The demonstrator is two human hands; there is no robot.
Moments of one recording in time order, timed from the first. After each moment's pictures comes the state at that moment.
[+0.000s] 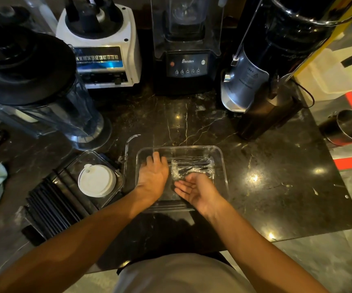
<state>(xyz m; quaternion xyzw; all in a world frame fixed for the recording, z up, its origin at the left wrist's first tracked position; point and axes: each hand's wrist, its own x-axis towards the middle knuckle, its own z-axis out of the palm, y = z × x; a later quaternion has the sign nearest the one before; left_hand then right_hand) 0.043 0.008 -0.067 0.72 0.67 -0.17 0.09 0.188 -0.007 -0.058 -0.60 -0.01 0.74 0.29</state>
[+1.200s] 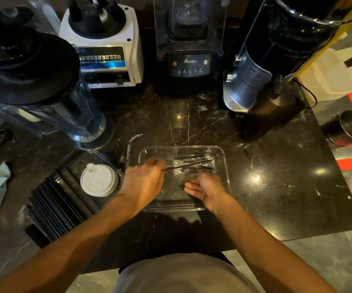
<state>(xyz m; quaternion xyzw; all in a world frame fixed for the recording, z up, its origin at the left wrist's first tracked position) 0.001 -0.021 -0.023 0.77 0.62 0.05 0.11 0.196 0.003 -0.050 -0.69 -0.07 0.67 0.26</state>
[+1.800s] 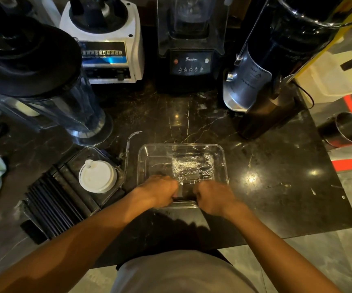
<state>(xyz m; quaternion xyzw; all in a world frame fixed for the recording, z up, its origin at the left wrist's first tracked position) 0.031 -0.013 -0.061 0.81 0.47 -0.13 0.33 0.224 -0.015 -0.019 -0.54 -0.75 0.32 -0.20</state>
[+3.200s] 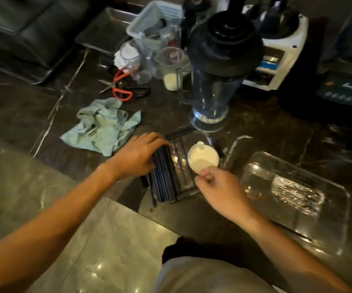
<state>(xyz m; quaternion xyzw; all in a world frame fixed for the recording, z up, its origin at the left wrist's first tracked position) -0.250 -0.148 0.001 0.68 0.72 0.04 0.16 0.015 -0.072 0.031 -0.47 -0.74 0.49 -0.02</state>
